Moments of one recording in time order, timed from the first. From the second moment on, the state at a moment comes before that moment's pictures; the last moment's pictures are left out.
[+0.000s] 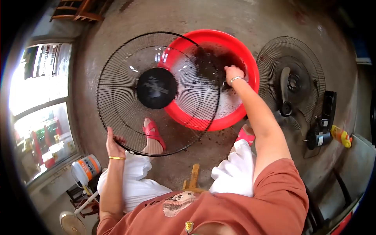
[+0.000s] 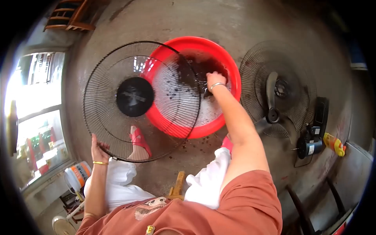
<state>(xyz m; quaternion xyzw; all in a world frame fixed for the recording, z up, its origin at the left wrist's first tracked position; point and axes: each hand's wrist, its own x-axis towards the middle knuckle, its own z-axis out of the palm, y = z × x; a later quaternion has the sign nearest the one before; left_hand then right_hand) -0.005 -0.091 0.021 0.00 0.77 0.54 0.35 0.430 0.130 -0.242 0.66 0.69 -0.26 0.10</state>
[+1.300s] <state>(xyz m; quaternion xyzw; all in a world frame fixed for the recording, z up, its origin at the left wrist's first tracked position) 0.084 -0.198 0.001 -0.06 0.67 0.61 0.42 0.322 0.101 -0.053 0.44 0.82 -0.25 -0.28</state>
